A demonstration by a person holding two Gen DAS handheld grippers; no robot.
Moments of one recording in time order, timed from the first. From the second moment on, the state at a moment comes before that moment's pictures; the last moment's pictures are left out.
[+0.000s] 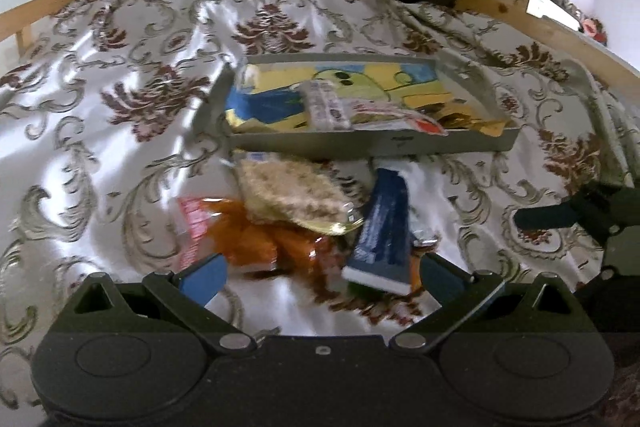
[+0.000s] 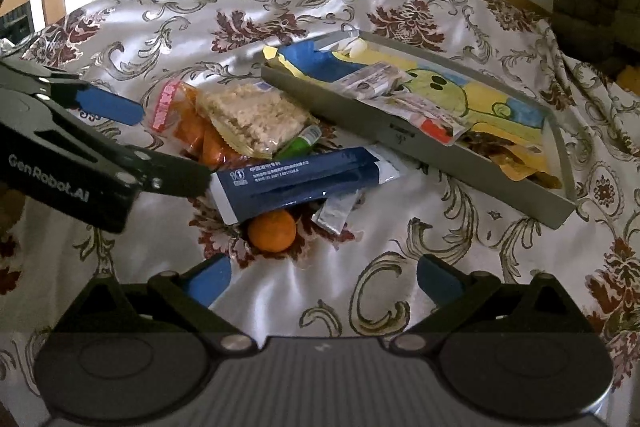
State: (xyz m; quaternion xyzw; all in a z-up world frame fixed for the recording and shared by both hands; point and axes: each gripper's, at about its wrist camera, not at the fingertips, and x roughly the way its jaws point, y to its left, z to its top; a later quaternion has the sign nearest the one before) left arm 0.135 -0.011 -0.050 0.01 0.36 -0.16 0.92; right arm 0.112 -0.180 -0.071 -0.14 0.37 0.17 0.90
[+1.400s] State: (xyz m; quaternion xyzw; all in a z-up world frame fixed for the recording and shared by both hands) left arm 0.180 -0.046 -0.072 -0.04 0.41 -0.20 0.89; right arm 0.130 -0.169 -0.089 -0.08 0.41 0.21 0.89
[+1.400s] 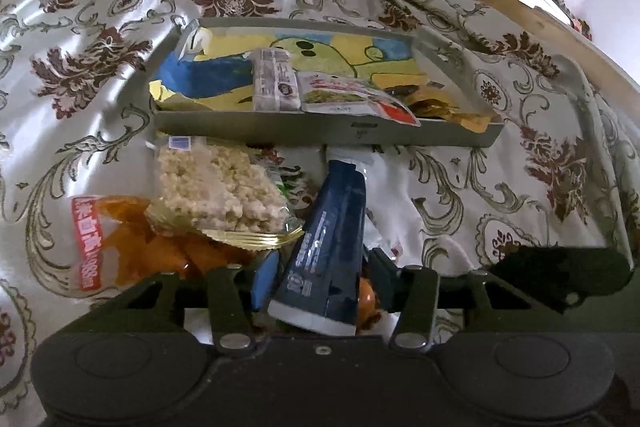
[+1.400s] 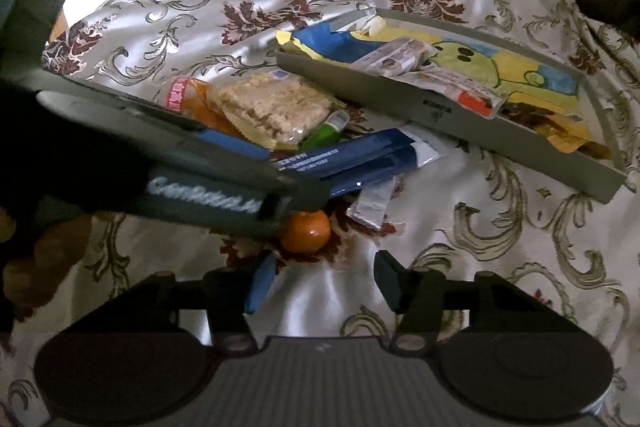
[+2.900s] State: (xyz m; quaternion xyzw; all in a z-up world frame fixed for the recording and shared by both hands) left arm 0.144 -0.016 -0.067 -0.05 0.46 -0.11 0.88; right arm 0.143 -0.169 -0.094 -0.07 0.41 0.21 0.89
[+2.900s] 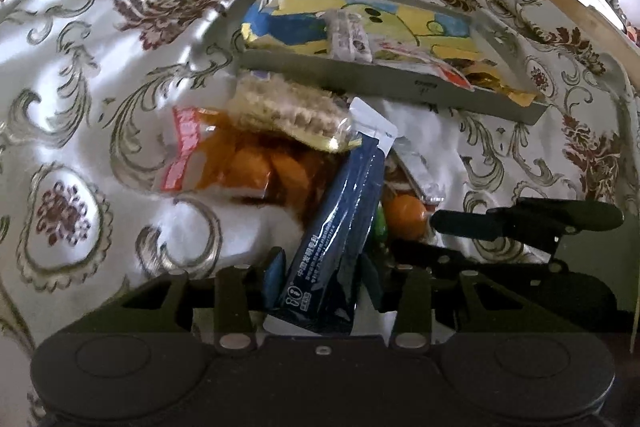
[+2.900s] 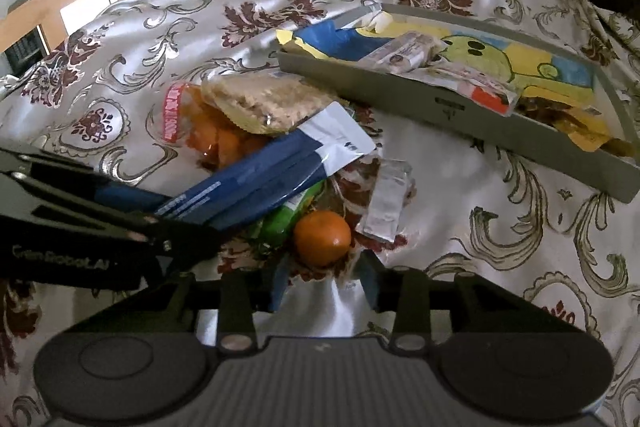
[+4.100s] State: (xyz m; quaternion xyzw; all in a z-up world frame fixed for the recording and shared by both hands) left arm 0.150 -0.022 -0.065 -0.04 0.44 -0.13 0.89; right arm 0.142 -0.170 -0.084 -0.07 0.41 0.20 0.89
